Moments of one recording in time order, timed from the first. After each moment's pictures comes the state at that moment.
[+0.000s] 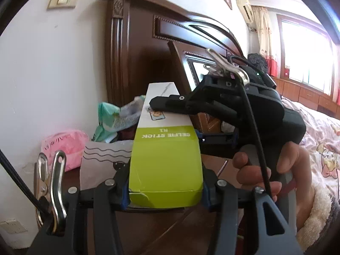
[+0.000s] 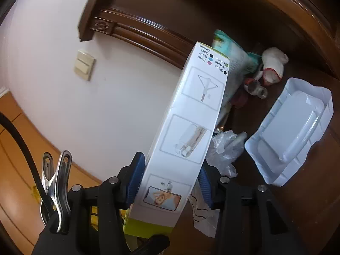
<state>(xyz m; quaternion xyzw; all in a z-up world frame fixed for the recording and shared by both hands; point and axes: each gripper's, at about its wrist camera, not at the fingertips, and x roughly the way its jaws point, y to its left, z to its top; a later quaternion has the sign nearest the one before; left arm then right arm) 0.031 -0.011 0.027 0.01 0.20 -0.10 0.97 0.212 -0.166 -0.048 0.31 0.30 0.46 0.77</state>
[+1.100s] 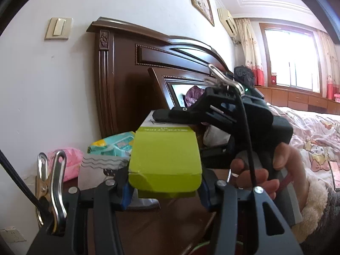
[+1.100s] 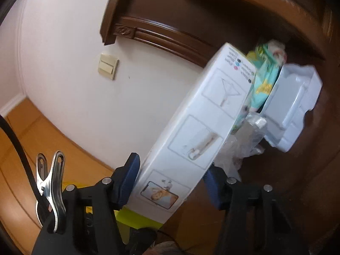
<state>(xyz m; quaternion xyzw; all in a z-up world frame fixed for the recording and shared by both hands) -0.028 -0.031 0.033 0.03 0.13 -0.13 0.98 0.163 -0.208 -0.042 0.33 0.30 0.50 0.74</state>
